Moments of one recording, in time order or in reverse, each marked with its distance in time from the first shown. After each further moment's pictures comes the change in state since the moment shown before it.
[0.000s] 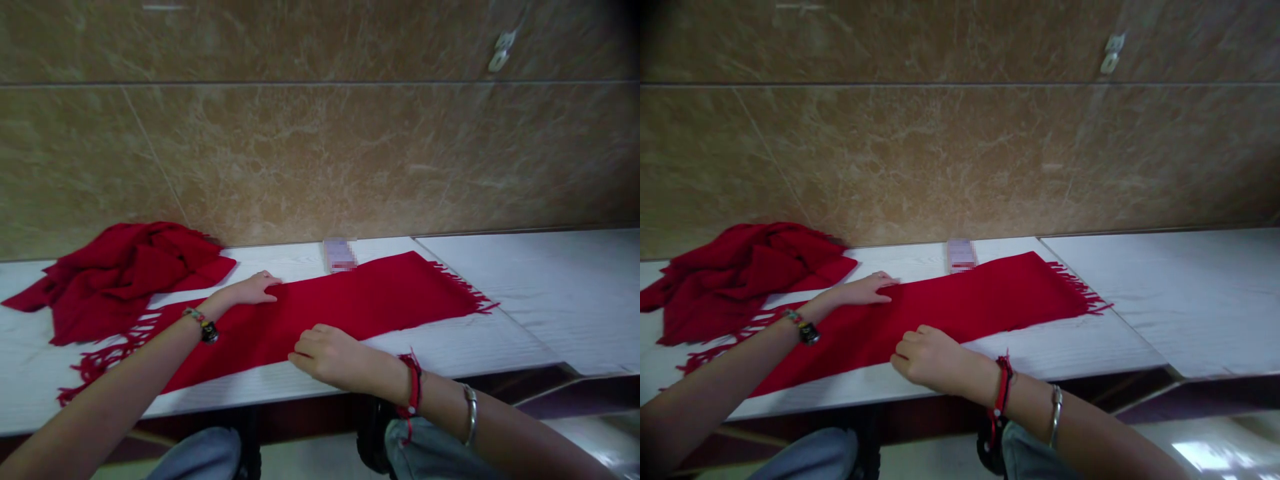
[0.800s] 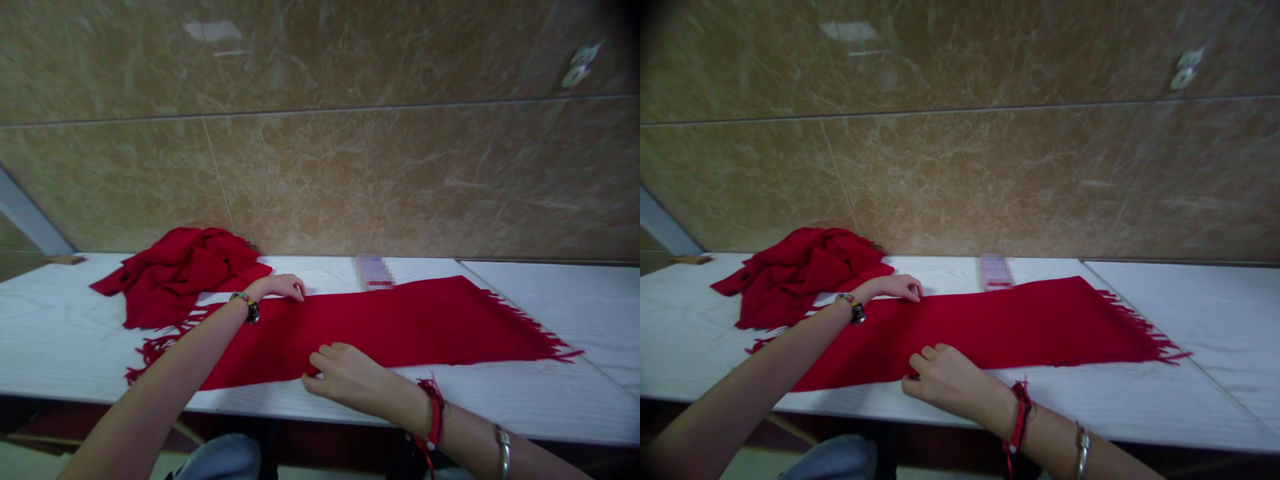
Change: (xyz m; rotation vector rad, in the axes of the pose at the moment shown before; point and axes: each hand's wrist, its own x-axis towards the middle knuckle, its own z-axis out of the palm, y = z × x) left_hand 0.009 -0.036 -0.014 -0.221 -0.132 -0.020; right_hand 0.034 -0.009 0.008 -0.052 -0.004 -0.062
